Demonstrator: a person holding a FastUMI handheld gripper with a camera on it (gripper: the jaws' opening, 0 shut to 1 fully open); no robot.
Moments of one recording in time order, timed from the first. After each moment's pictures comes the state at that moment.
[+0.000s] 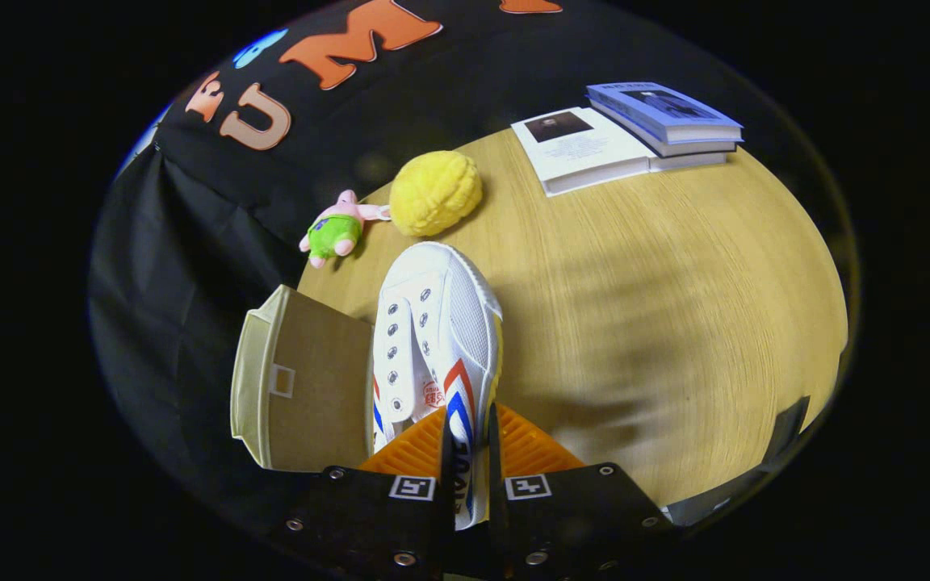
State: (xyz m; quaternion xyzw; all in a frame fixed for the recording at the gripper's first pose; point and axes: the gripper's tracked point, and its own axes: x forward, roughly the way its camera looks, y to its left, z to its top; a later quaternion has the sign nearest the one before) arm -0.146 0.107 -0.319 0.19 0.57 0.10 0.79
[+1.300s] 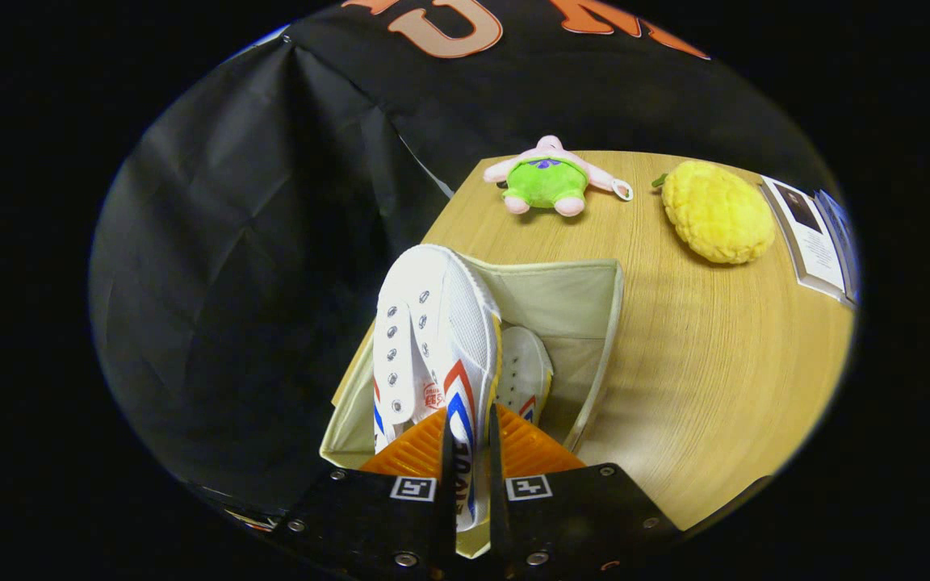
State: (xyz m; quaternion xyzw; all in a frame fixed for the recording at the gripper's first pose) arm -0.150 0.385 -0.295 0.05 0.59 0.28 0.76
